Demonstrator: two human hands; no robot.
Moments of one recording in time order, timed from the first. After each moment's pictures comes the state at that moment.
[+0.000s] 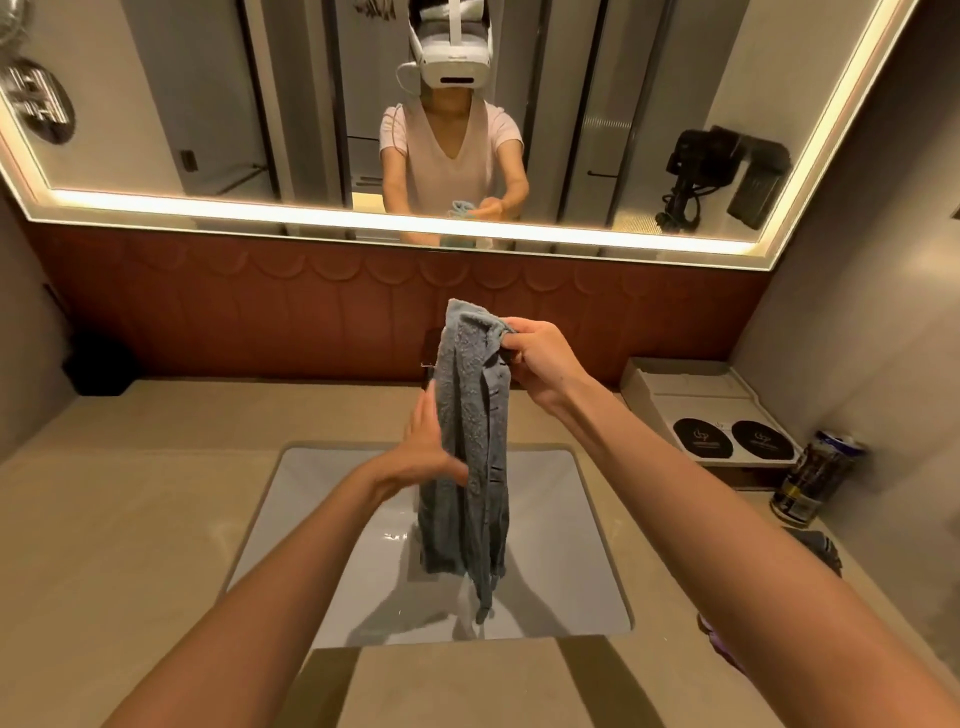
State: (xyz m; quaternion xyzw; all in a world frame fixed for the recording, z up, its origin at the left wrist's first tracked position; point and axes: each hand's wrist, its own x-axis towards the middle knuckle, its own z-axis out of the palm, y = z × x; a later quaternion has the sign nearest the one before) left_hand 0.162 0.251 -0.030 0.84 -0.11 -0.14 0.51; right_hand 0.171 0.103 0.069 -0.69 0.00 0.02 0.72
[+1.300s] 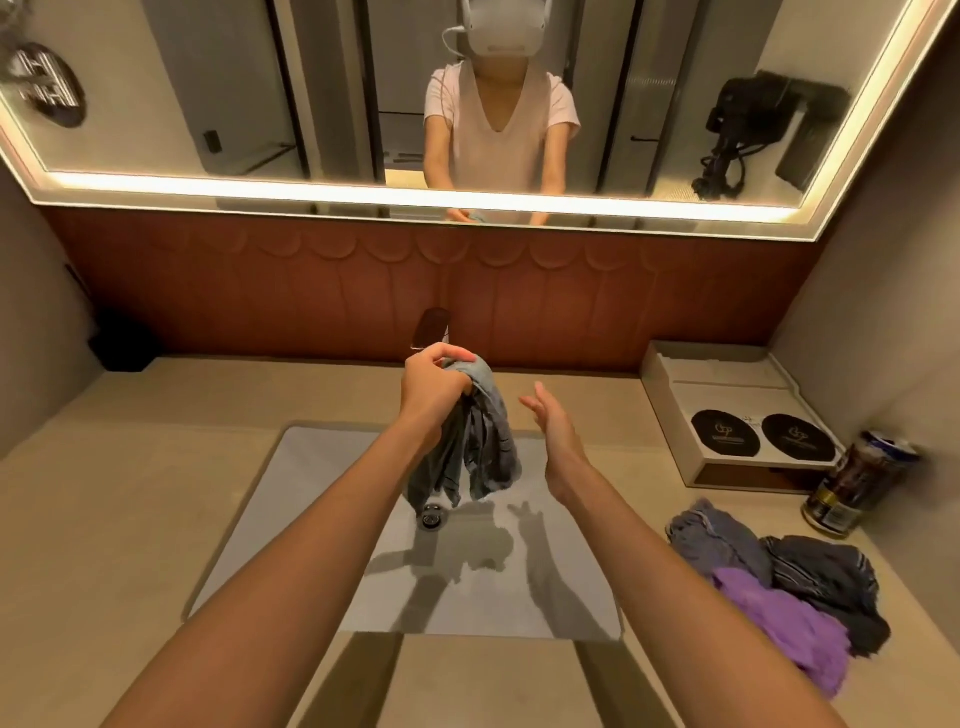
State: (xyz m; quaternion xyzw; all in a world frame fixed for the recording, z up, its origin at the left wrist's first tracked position) left_hand 0.179 0.179 0.010 0.73 0.09 0.06 0.67; right_hand 0.159 0.048 -0.026 -0.62 0.19 0.11 0.76
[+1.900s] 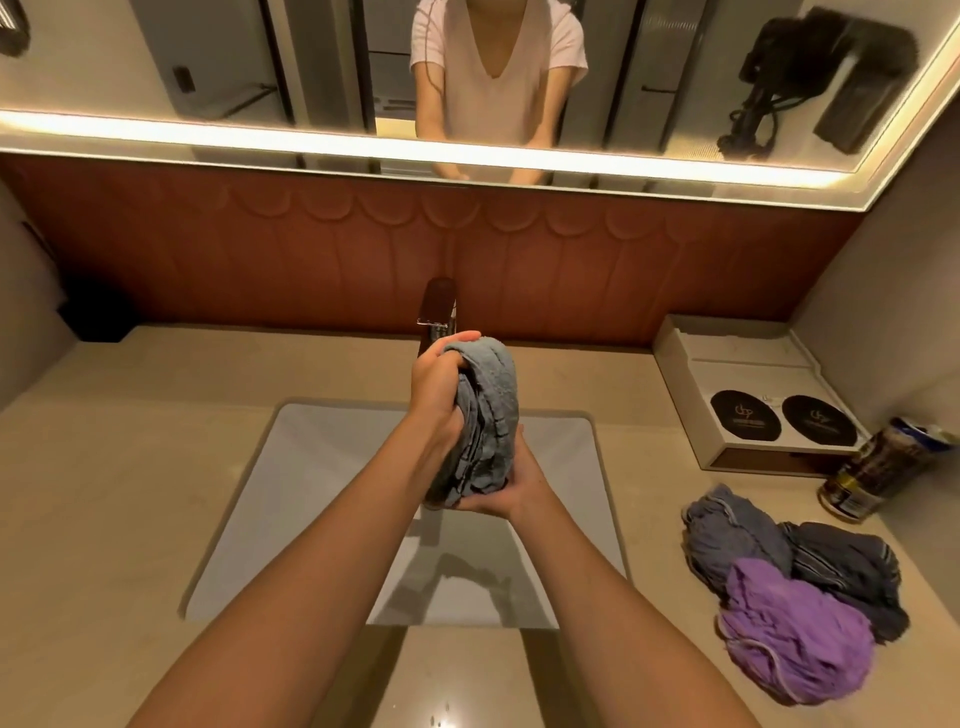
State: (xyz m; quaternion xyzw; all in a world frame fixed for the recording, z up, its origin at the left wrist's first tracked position) left_hand 0.193 0.181 -0.012 0.51 0.16 0.00 0.84; right_hand 0.172 0.101 -0.102 -0.28 0.29 0.36 0.84
